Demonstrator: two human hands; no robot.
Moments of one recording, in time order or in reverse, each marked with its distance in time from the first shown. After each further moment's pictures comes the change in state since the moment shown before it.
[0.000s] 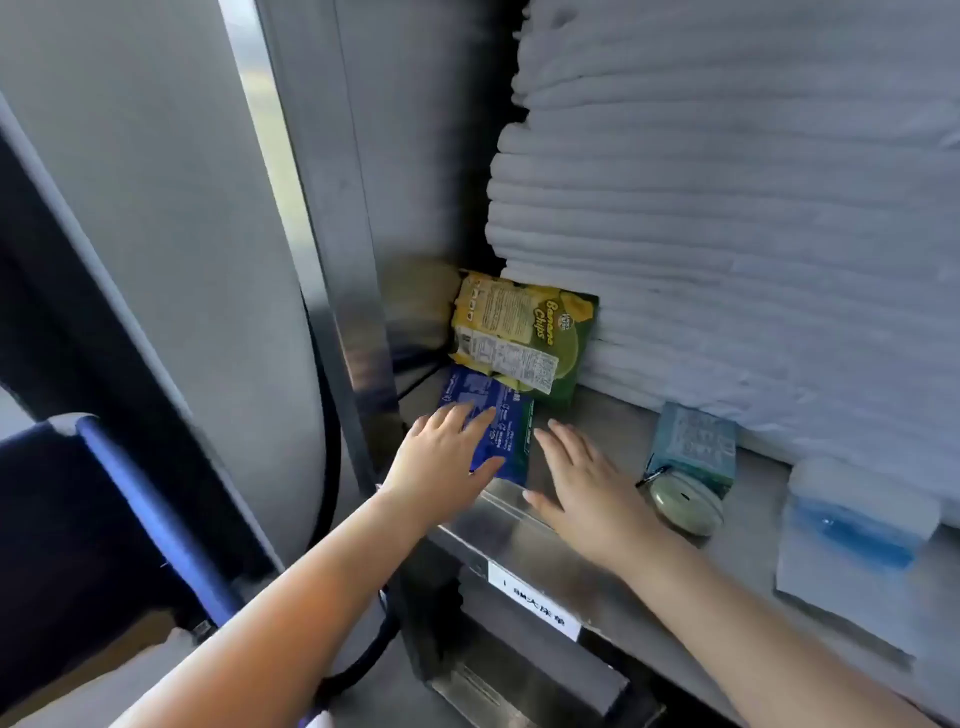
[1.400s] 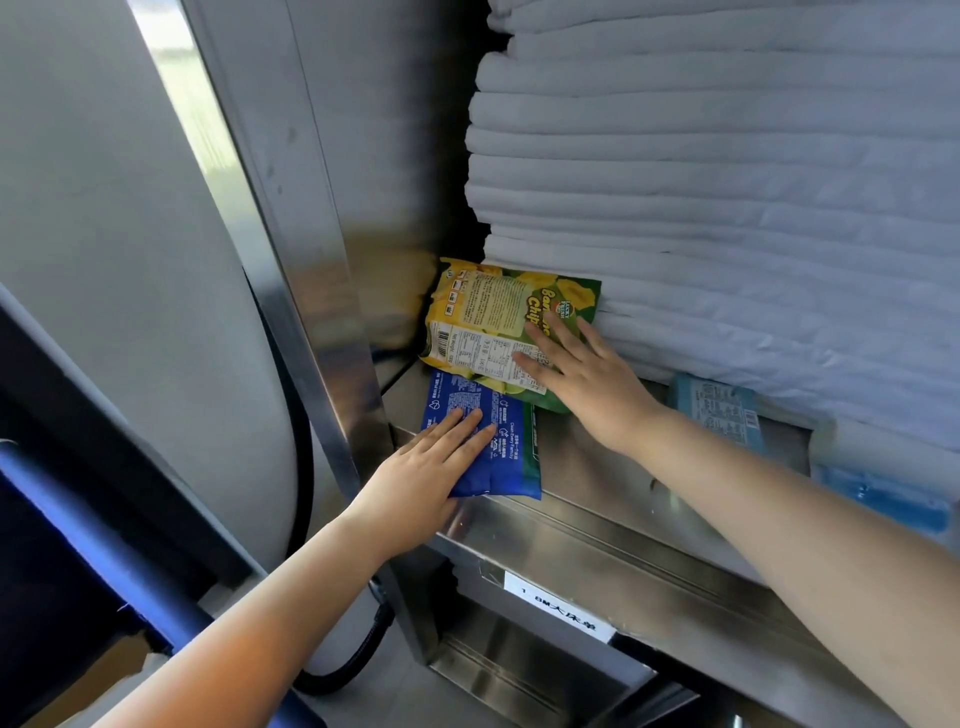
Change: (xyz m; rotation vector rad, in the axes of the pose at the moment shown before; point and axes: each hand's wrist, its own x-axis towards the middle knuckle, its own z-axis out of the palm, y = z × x) left_hand 0.008 -0.057 0.045 -0.012 -0.121 0.339; right_hand 0.093 0.045 -0.013 -0.468 0.111 -0.222
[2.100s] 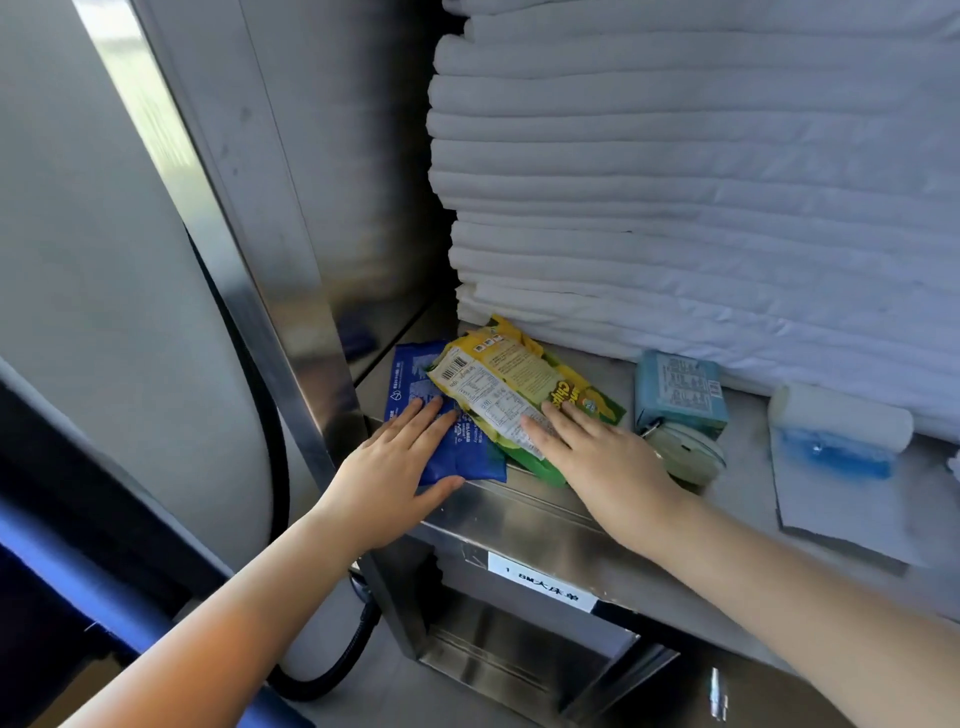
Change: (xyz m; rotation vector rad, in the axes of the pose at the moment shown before) left_hand -0.008 0.004 -0.006 -0.041 0.066 -0.085; right_hand -0.084 -0.061 -0.014 0.127 -0.217 0.204
